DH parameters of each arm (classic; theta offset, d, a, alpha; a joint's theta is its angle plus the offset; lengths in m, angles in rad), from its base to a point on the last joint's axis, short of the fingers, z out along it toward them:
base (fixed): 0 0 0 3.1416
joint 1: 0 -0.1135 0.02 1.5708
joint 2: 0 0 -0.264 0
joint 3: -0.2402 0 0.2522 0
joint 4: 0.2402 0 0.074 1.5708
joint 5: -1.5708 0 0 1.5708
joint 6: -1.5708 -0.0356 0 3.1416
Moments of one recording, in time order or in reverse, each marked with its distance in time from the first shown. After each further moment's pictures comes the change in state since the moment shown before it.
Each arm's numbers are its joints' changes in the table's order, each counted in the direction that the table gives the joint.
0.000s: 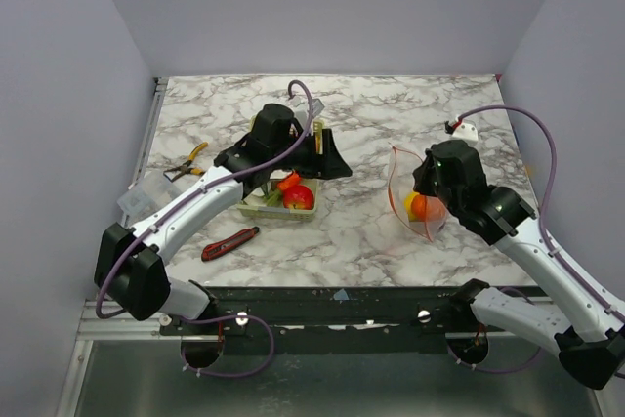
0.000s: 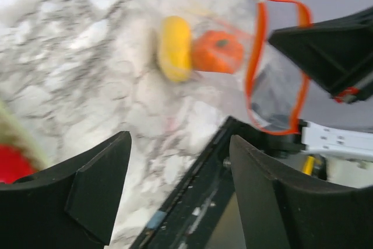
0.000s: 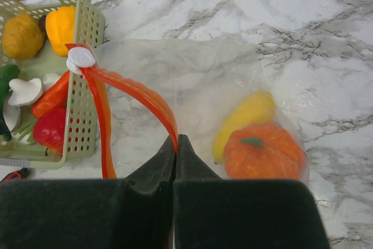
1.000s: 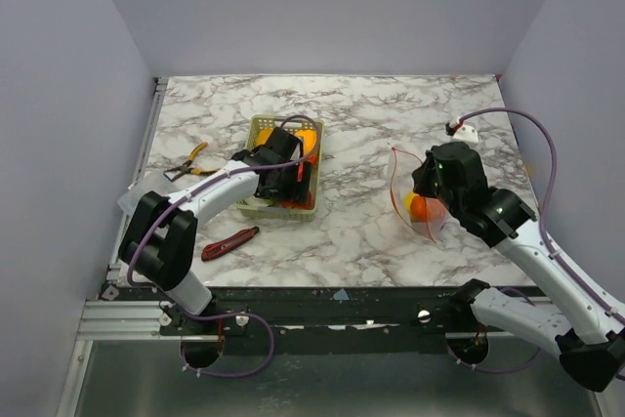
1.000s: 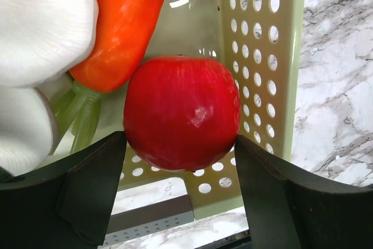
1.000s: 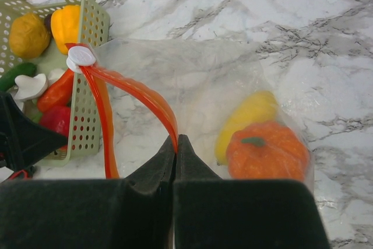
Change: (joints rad) left arm -0.070 0.174 0.086 0.359 0.488 -0.236; right arm 0.000 -0.018 0.021 -0.016 0.014 -0.016
